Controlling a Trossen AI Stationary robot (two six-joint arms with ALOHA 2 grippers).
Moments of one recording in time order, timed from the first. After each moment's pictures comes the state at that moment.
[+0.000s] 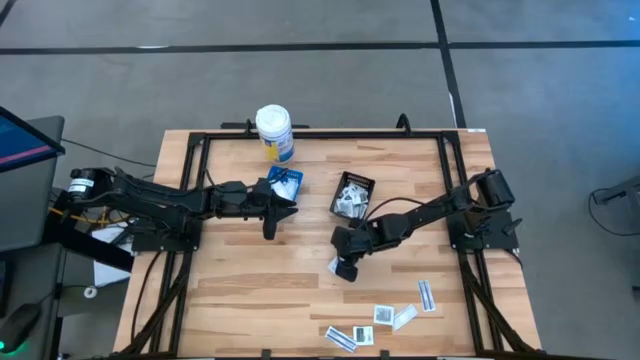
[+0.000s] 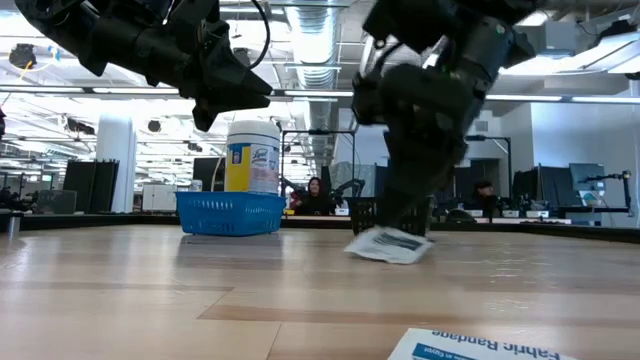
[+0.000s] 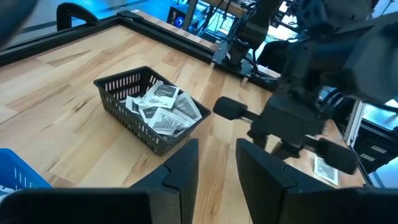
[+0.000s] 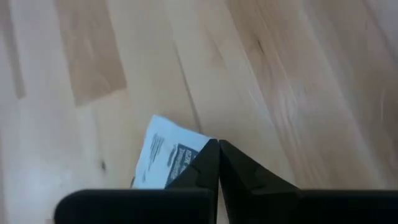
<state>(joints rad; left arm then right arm) -0.01 1.01 0.44 0.45 -0.10 -0.35 0.23 1.82 1.03 -0.23 0.08 0.55</state>
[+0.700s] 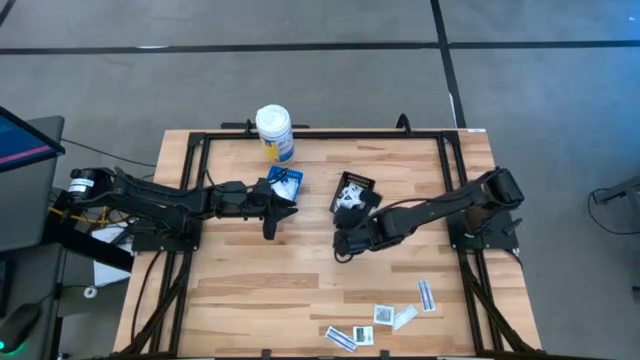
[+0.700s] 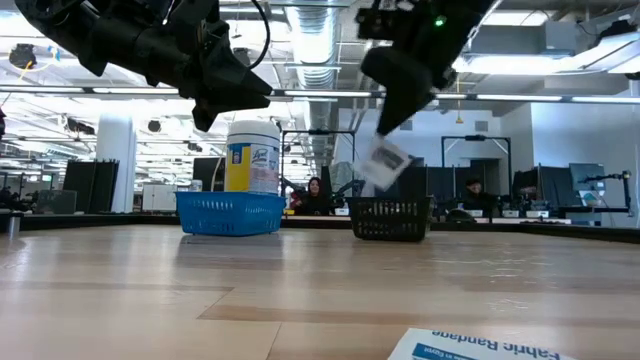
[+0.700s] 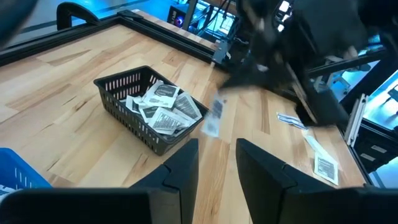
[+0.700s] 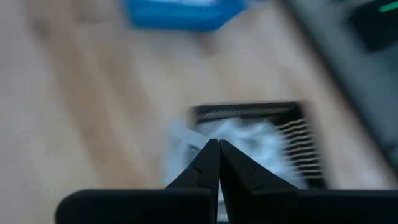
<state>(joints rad) -0.01 1.01 0.44 0.45 -0.10 -0.35 0.26 1.75 1.28 -0.73 0.74 0.52</state>
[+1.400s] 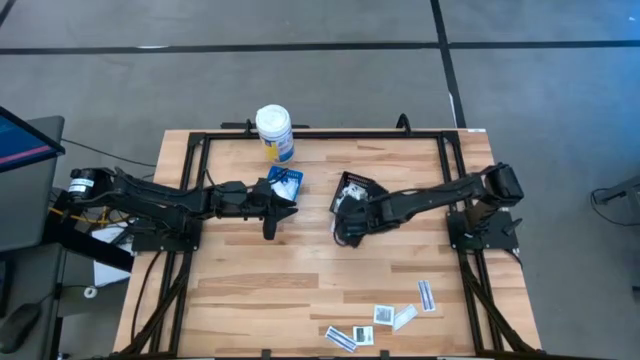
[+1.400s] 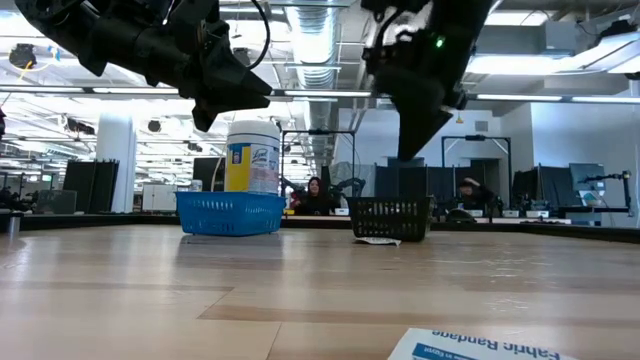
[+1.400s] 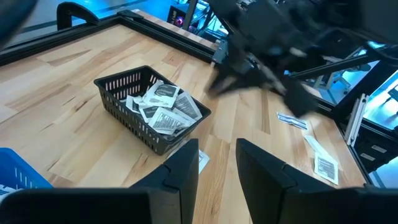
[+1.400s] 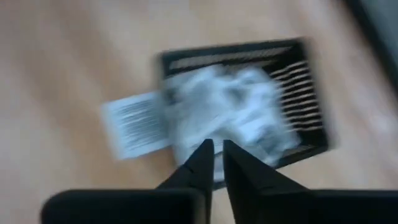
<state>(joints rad) -0.01 1.01 0.44 0.45 -0.10 -0.35 0.15 1.74 1.27 -0.86 0.52 0.59</state>
